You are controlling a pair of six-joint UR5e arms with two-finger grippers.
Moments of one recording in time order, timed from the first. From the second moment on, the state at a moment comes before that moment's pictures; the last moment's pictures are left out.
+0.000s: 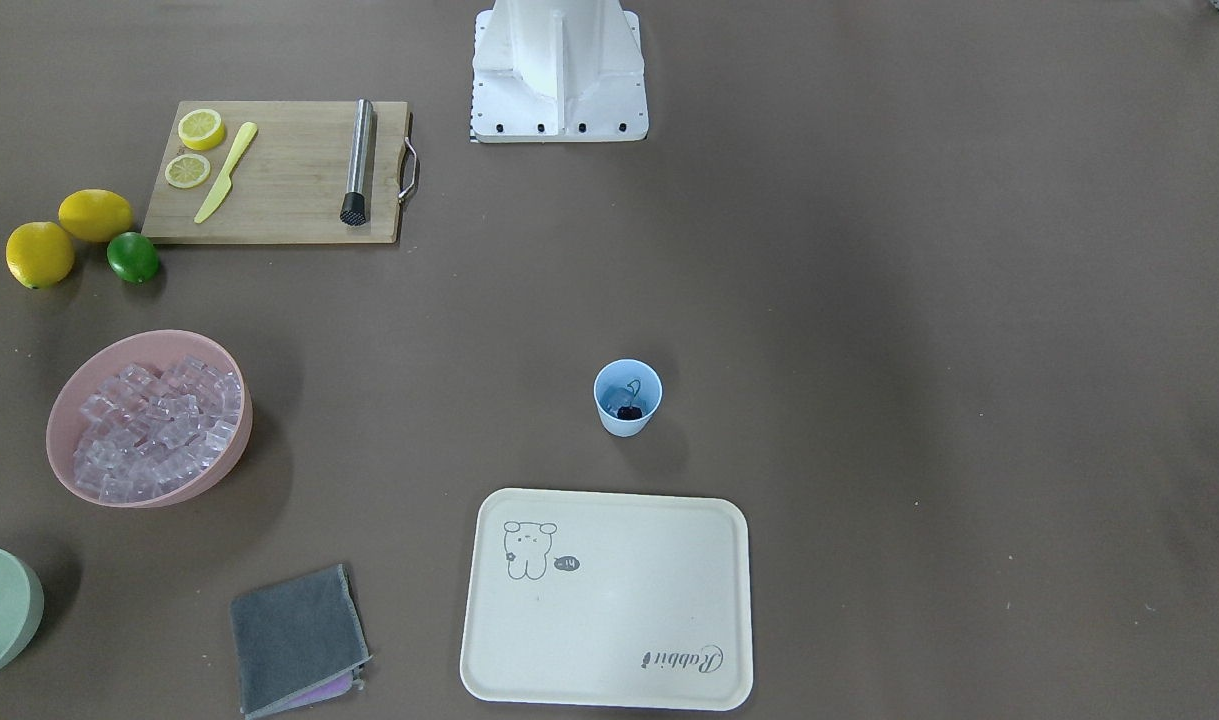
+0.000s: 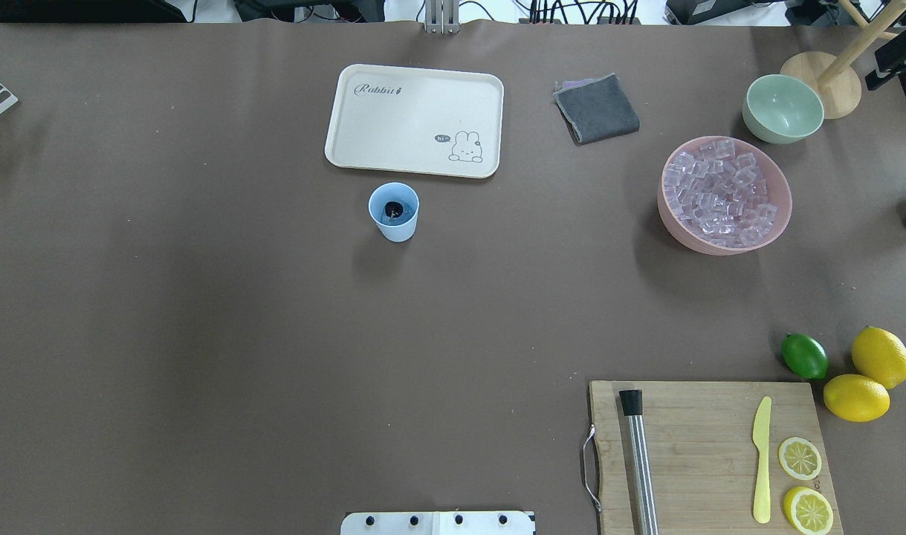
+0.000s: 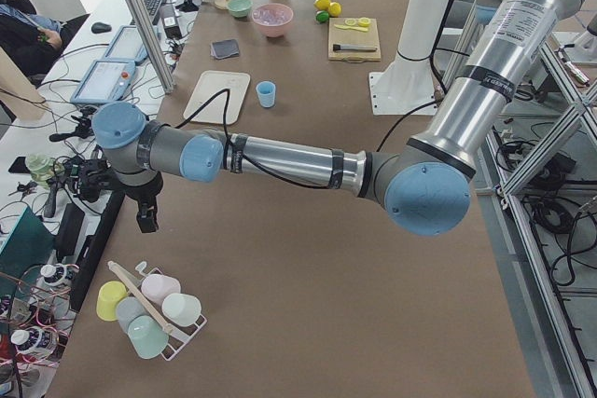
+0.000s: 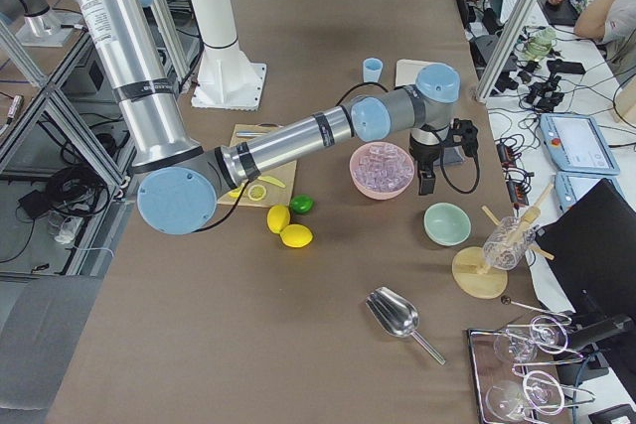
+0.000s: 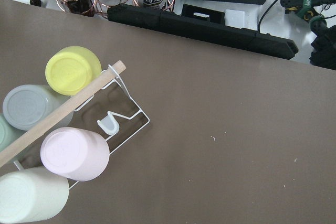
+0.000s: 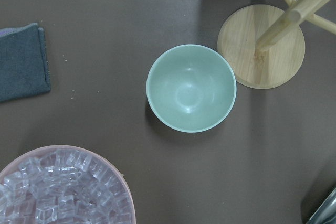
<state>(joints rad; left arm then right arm) -1.63 -2.05 -1.23 -1.64 -2.40 -0.36 1.39 -1.25 1.64 -1.62 2.31 0.33</state>
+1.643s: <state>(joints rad) -1.64 -2.01 -1.23 -1.55 -2.40 -0.36 1.43 -1.22 1.56 -1.62 2.35 0.24</state>
